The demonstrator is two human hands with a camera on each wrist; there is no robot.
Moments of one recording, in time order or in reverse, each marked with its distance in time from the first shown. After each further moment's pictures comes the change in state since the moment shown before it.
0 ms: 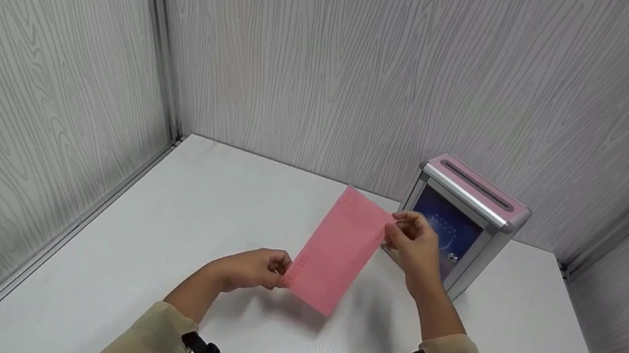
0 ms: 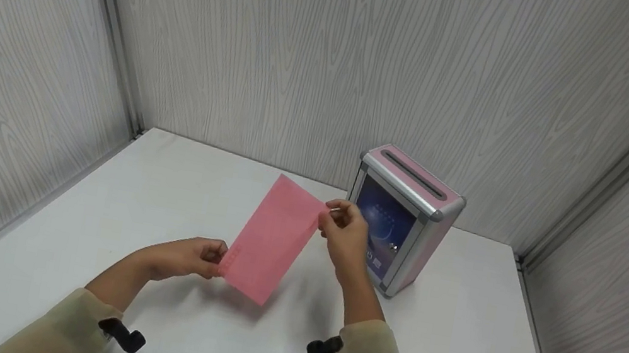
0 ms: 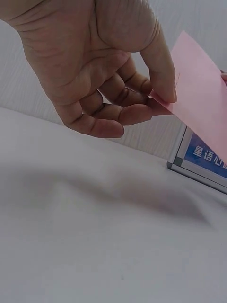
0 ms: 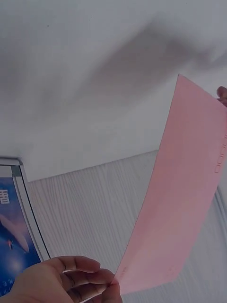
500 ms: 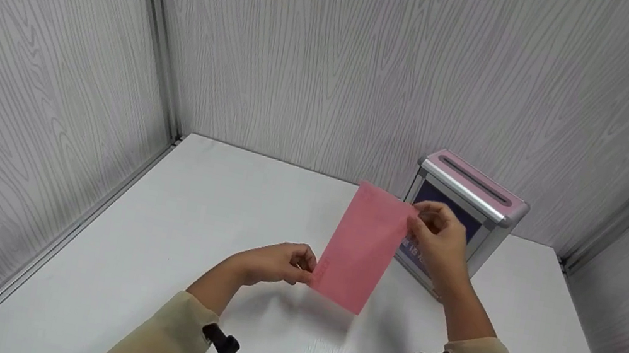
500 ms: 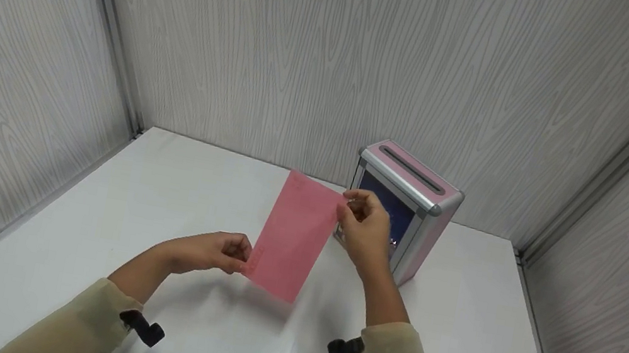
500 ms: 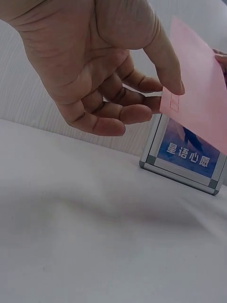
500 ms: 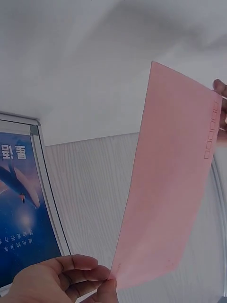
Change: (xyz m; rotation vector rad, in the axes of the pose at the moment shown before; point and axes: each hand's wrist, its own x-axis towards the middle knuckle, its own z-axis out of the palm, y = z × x) left_hand 0.021 0.030 0.017 -0.009 -0.056 0.030; right_hand -0.019 -0.035 -0.033 -0.161 0.003 -0.112
